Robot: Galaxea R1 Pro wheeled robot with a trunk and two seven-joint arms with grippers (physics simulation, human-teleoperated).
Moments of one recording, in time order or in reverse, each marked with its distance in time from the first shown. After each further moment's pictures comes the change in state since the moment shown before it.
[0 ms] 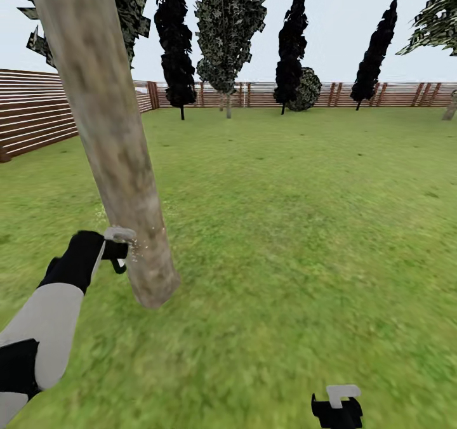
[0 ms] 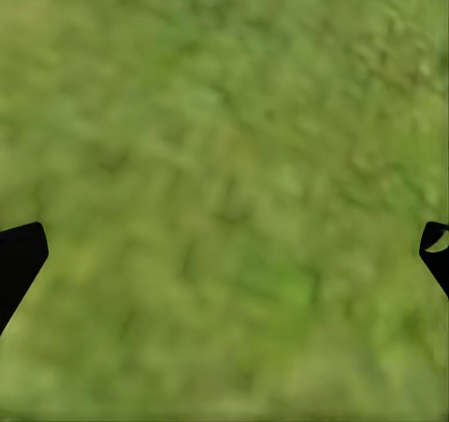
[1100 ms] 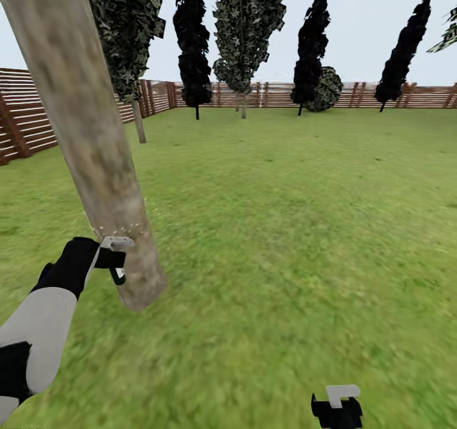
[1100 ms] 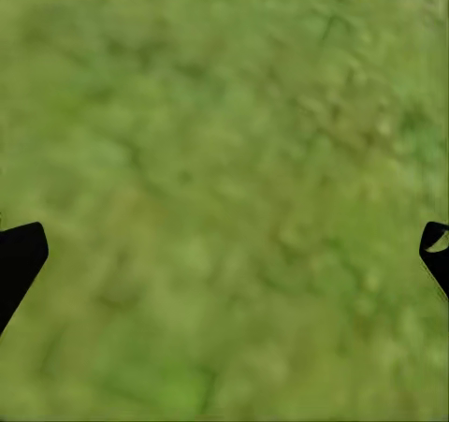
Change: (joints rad) left arm 0.015 0.037 -0.001 0.049 -0.003 0.014 -0.086; right arm 0.000 0.001 0.000 -0.001 0.000 0.000 0.000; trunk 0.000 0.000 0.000
